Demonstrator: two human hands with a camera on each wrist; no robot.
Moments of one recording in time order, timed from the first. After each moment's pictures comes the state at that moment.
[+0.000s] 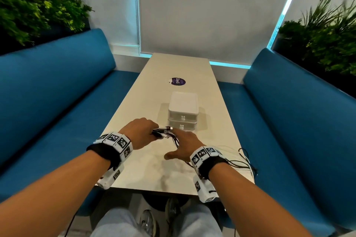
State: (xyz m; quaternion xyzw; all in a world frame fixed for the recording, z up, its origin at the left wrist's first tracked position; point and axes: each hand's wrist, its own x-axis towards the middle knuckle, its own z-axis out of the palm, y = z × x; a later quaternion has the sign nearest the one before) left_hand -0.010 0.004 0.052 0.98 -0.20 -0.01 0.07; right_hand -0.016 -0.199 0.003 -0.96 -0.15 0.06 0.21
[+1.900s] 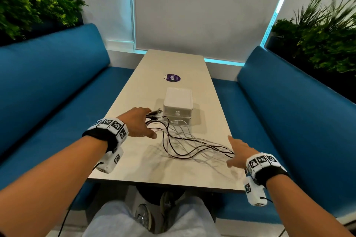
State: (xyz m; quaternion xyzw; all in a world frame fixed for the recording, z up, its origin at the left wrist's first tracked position) left_hand -0.003 0.005 0.067 0.98 -0.15 -0.05 0.14; right_hand -0.072 -0.369 0.008 -0.98 0.08 0.19 0.05
